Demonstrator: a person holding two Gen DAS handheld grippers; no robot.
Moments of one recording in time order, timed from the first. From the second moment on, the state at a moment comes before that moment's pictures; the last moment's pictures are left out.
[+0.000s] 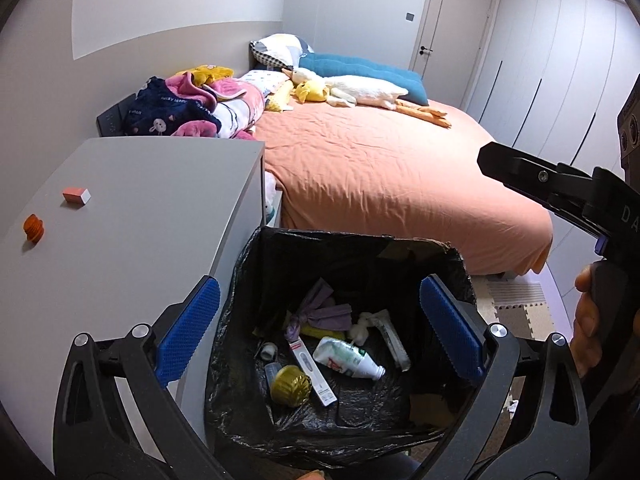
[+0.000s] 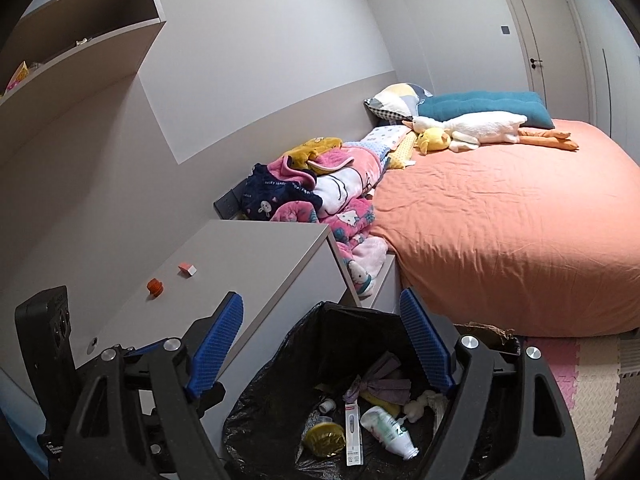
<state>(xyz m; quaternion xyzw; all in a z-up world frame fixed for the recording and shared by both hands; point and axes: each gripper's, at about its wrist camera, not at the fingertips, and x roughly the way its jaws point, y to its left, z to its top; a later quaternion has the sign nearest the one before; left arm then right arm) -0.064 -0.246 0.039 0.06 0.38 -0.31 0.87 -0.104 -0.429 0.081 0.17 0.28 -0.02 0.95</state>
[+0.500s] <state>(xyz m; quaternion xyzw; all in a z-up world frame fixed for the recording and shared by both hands) -0.036 -0.209 0.030 0.03 0.39 -0.27 0.88 -0.063 -0.392 0.068 0.16 0.31 0.01 0.94</state>
